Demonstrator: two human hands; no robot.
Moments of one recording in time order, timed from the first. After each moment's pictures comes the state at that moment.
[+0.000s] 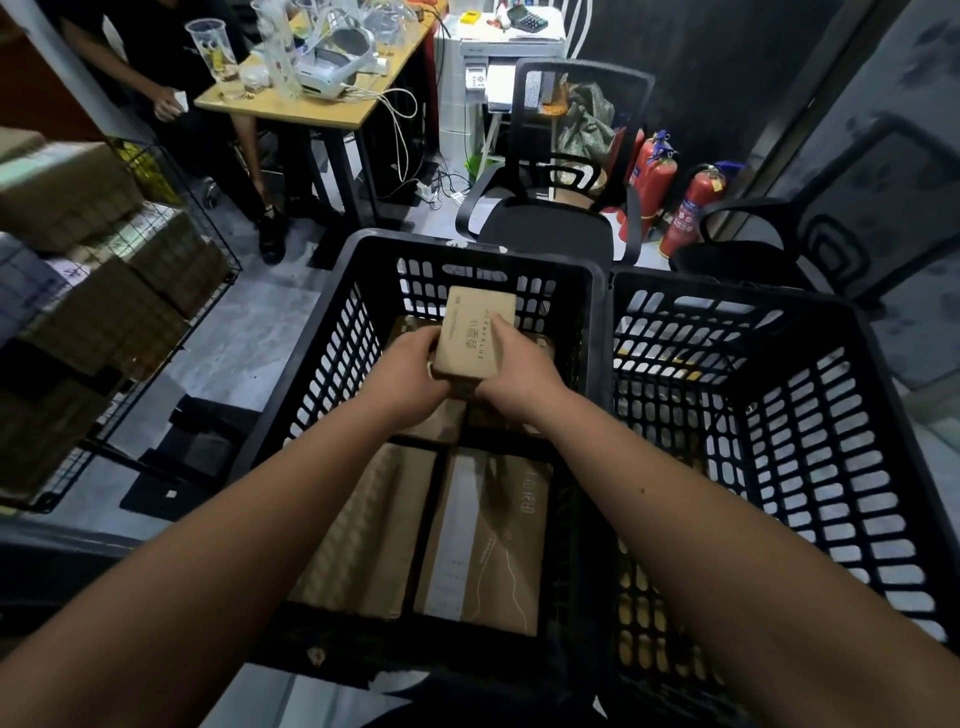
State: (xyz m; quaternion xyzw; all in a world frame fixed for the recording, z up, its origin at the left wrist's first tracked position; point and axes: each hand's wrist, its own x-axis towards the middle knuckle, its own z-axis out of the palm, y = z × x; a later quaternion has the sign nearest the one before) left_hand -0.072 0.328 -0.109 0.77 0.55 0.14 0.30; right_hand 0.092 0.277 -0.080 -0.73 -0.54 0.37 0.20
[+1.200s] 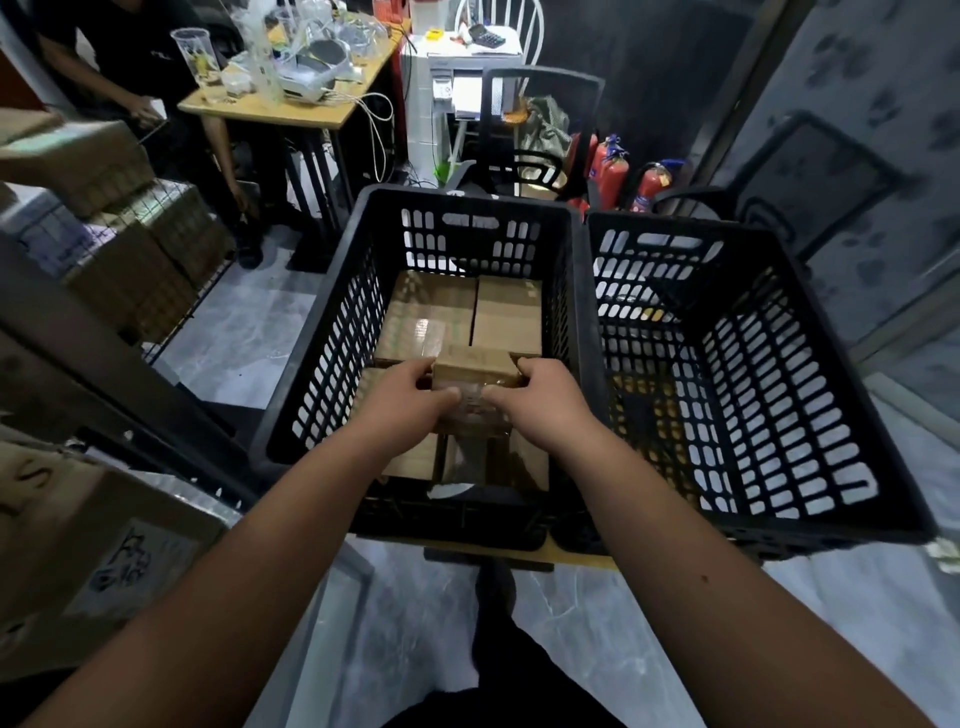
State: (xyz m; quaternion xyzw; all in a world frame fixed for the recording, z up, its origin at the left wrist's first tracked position) left_hand -0.150 0.157 -0.078 0.64 0.52 0.20 0.53; right_hand 0.024 0.095 -0.065 -0.75 -0.43 0.39 0.32
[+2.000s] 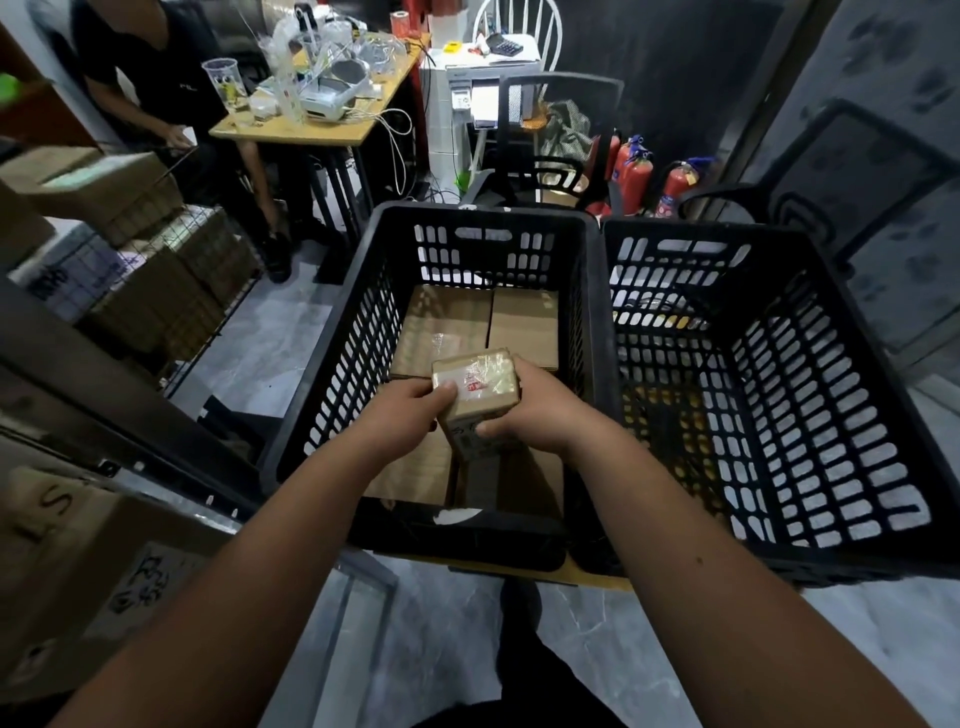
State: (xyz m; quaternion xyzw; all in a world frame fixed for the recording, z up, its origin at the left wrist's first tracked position) left_hand -0.154 0.177 -0.077 0.65 0.56 0.12 0.50; right_hand 0.036 0.127 -0.080 -0.68 -0.46 0.50 0.27
